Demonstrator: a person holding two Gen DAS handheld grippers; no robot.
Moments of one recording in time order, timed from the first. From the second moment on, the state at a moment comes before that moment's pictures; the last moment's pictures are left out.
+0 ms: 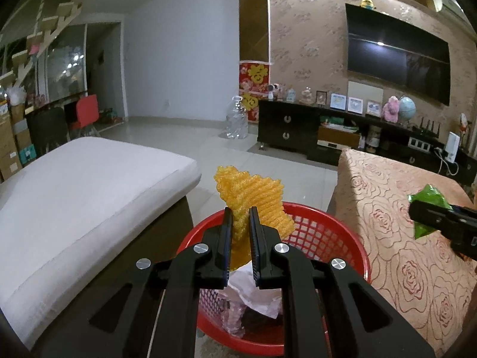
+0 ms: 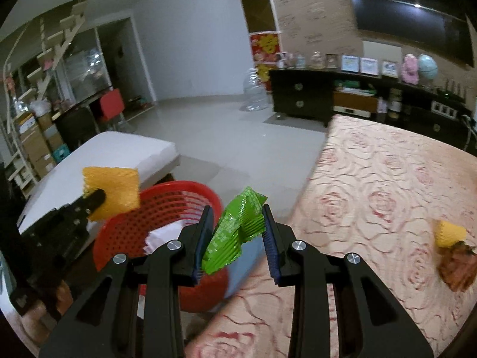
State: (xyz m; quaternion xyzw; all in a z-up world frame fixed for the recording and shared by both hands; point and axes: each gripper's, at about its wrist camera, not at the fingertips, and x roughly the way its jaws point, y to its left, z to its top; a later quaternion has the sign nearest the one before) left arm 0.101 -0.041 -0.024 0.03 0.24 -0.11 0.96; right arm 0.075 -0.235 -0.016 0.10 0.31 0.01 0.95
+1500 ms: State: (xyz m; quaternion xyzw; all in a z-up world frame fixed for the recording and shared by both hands) left arm 0.116 -0.023 -0.025 -0.02 0.28 -0.09 0.96; right arm 0.100 -0.212 -0.026 0.11 0.34 0.04 0.93
